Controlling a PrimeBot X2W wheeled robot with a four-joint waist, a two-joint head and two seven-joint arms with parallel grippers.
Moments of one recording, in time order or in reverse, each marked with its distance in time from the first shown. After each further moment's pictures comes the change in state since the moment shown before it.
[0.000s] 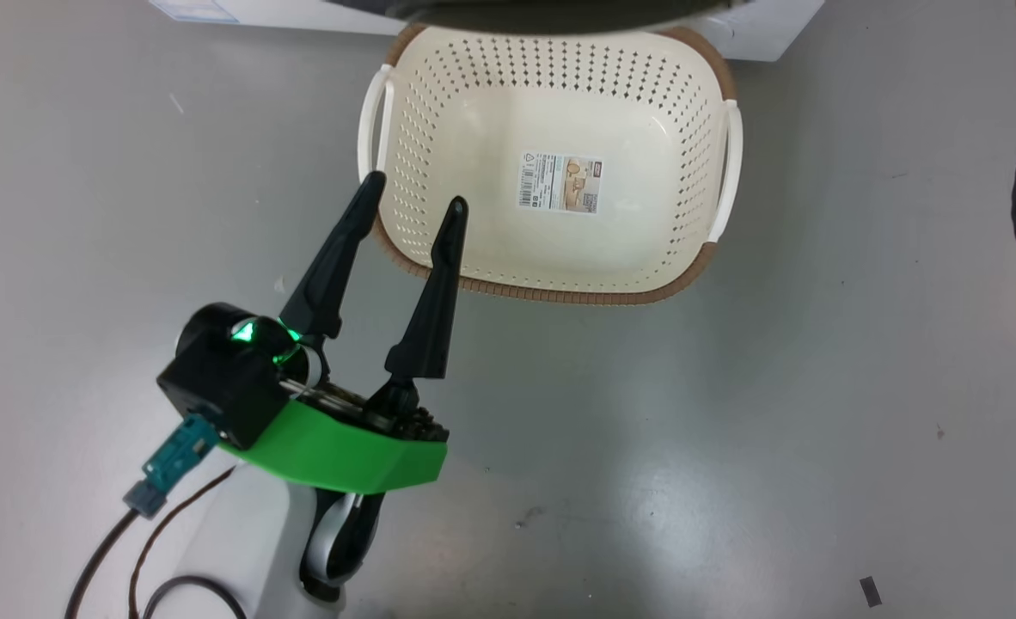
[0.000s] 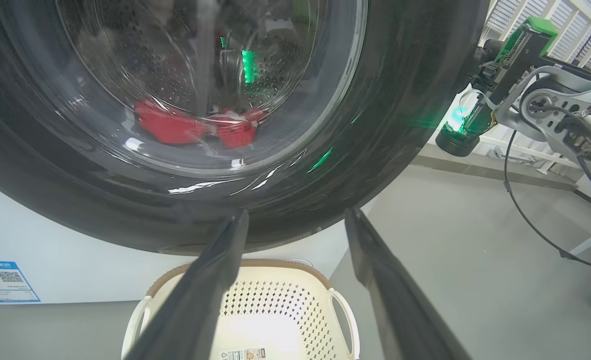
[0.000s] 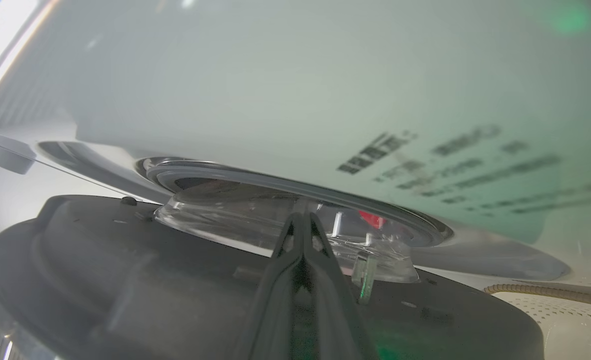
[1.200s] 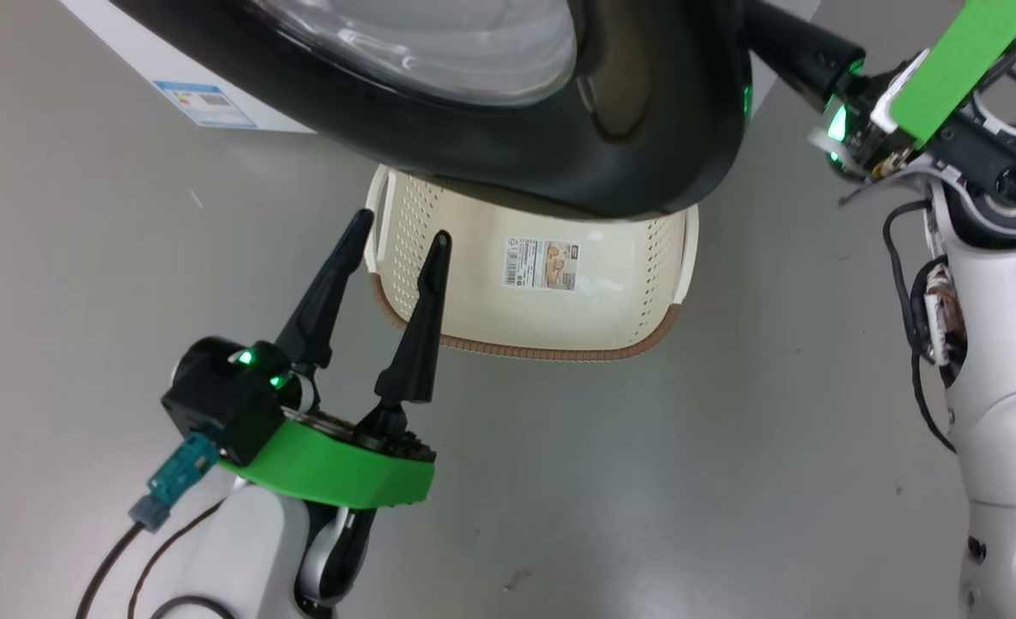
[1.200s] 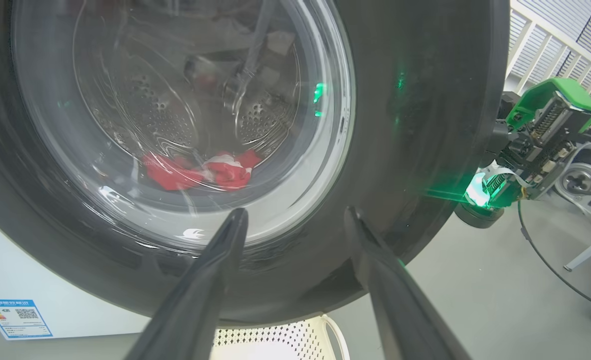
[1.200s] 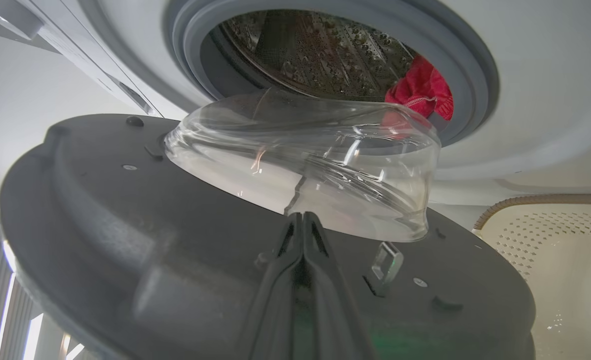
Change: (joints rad) left arm 0.049 0.000 0.025 0.035 0.014 -0.009 0.000; right arm 0.362 0.053 0.039 -0.219 -0.016 0.000 0.079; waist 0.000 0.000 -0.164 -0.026
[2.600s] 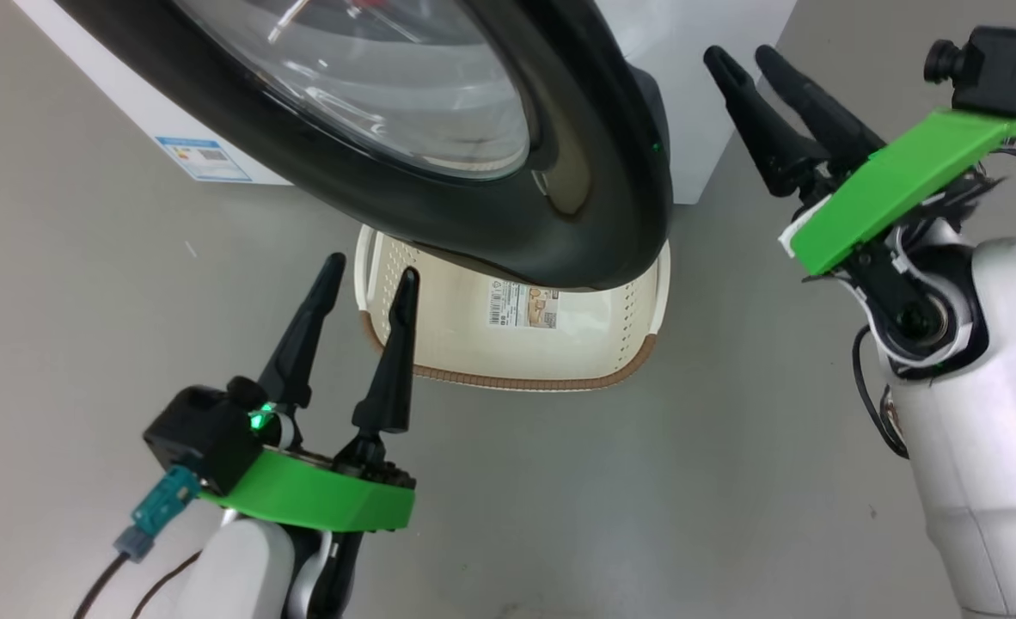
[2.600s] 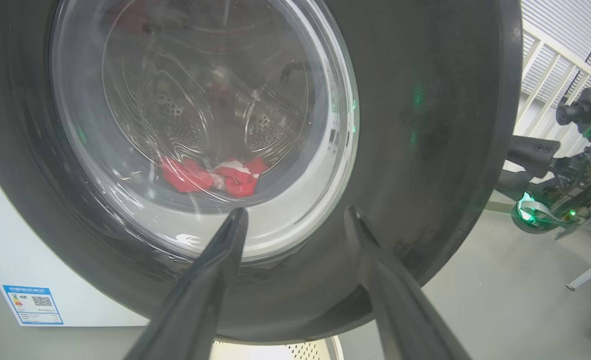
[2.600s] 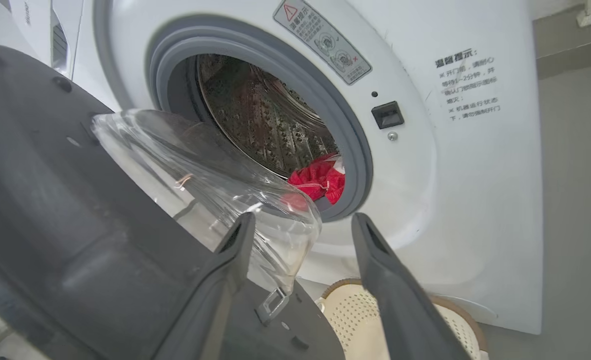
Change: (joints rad) left arm 0.080 0.001 0.036 -0.002 -0.020 0.020 0.000; right arm 0.214 -0.020 0.098 -0.180 -0.556 0.000 -0.425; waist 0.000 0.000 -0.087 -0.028
